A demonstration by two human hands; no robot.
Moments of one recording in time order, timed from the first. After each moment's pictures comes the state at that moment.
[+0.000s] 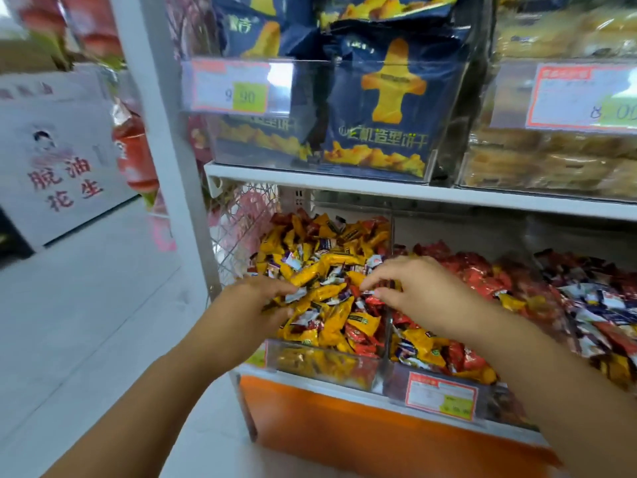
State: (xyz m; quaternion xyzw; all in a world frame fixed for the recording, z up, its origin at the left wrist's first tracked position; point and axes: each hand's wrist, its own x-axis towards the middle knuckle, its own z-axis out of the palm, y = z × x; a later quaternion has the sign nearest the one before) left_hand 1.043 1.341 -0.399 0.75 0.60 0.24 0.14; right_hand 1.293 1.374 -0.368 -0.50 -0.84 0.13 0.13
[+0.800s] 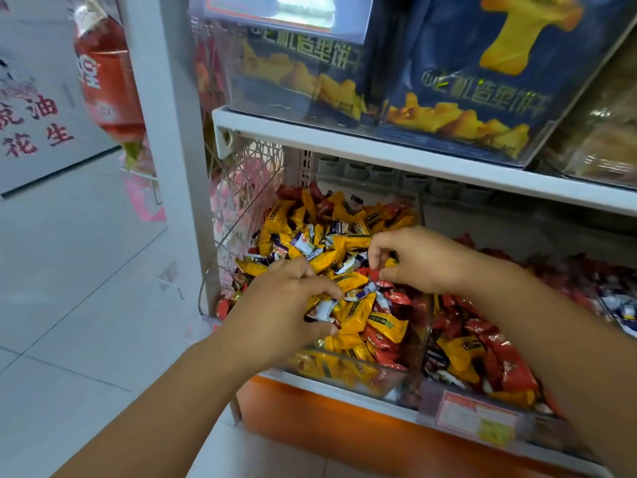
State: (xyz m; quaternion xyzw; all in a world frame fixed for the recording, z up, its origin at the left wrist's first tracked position) left_hand 1.049 1.380 -0.441 0.81 0.53 0.21 0.11; right_hand 1.264 1.456 -0.379 -0.50 -0.85 0.14 0.00
